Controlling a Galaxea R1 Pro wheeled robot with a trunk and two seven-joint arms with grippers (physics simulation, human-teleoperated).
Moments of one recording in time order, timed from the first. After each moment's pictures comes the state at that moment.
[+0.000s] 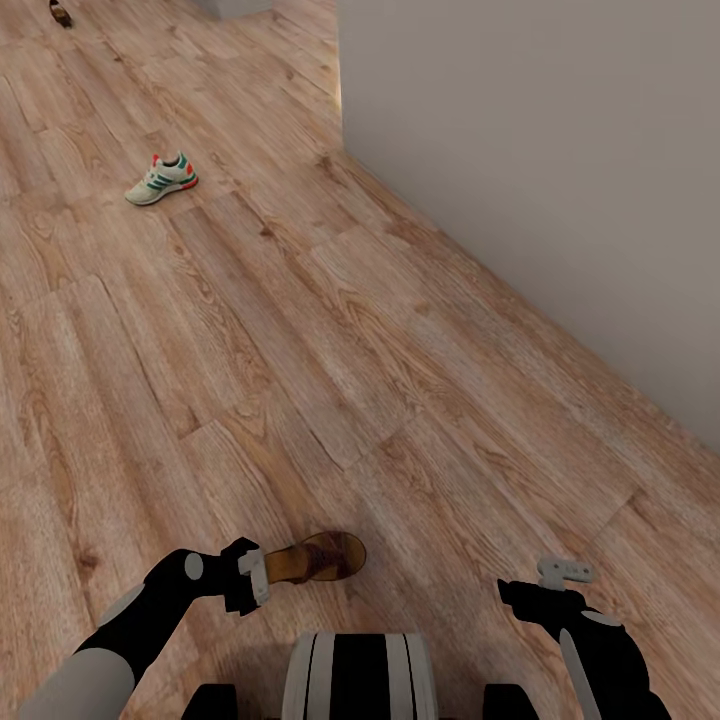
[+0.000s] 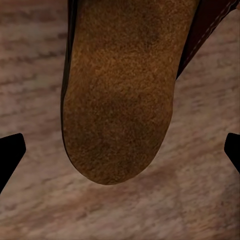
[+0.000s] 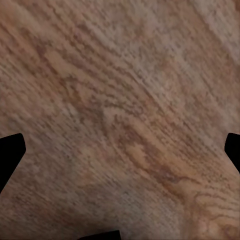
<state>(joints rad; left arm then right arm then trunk) -0.57 0.13 -0.12 -0.76 -0.85 0.00 -0.75 -0.14 0.00 -0.16 -1.49 0.00 0.74 -0.01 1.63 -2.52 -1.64</state>
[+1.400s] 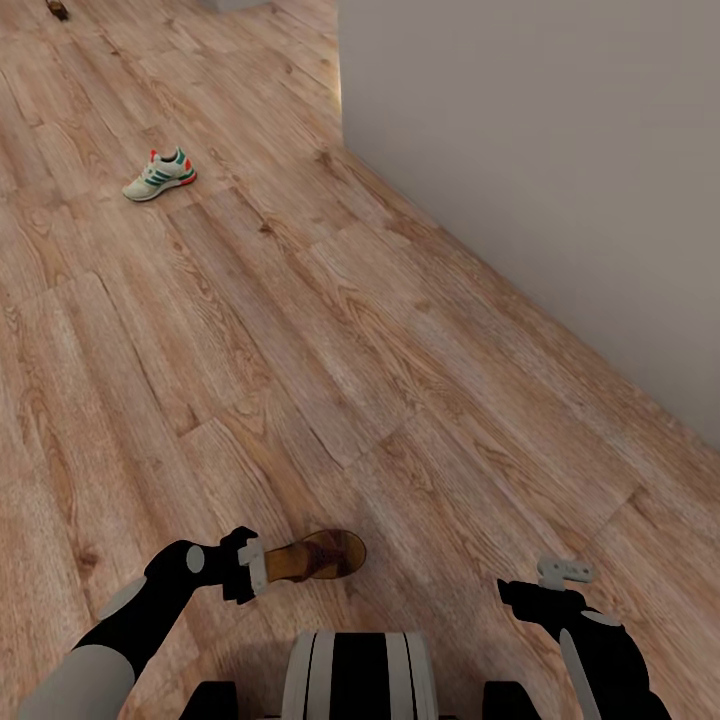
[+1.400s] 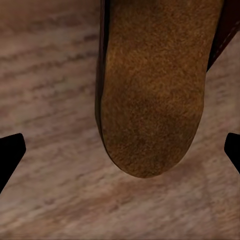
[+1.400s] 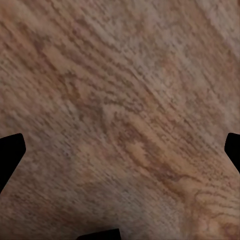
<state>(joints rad) -0.57 0.13 -0.12 -0.82 -0.93 0.00 -0.76 -0.14 0.00 -0.16 -1.49 0.00 0.74 -0.01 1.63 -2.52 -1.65</state>
